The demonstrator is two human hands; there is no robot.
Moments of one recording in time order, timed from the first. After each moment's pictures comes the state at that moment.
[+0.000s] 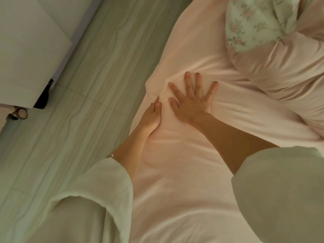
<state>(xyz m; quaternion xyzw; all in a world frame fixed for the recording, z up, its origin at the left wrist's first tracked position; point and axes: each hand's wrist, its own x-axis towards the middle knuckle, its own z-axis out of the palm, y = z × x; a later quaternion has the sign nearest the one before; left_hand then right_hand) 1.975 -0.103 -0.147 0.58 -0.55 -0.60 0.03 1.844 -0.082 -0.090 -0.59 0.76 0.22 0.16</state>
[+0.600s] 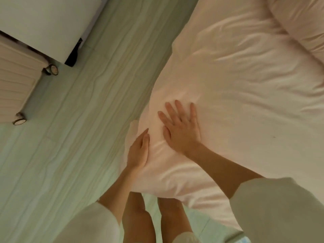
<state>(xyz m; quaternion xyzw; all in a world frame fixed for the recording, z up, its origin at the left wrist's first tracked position) 2.142 0.110 -0.106 0.69 -0.44 -0.57 0.05 1.981 0.090 -0.079 -0.73 0.63 0.19 0.18</state>
